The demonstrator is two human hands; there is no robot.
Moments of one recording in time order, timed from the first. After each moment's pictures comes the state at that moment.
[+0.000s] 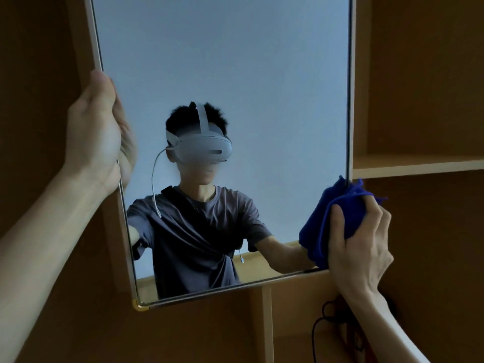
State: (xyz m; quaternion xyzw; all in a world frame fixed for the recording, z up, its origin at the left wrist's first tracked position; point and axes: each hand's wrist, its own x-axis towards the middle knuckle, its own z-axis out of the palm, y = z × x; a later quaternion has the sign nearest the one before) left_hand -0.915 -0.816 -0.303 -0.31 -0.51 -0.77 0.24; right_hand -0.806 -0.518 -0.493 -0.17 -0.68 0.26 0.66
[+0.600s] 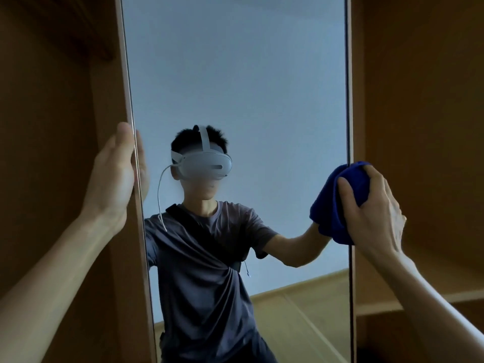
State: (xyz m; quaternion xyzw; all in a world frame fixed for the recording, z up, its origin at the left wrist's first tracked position) left_hand -0.915 -0.834 -0.097 -0.32 -0.55 -0.74 0.23; right_hand -0.791 -0.497 -0.182 -0.17 -0.73 0.23 0.62
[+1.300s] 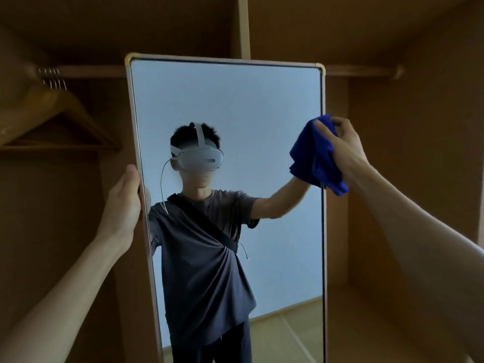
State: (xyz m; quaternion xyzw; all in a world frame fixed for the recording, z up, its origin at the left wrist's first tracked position) left_hand -0.892 -0.843 0.198 -0.24 -0.65 -0.69 0.22; right_hand -0.777 -0.484 0.265 -0.04 -0.71 0.47 0.52
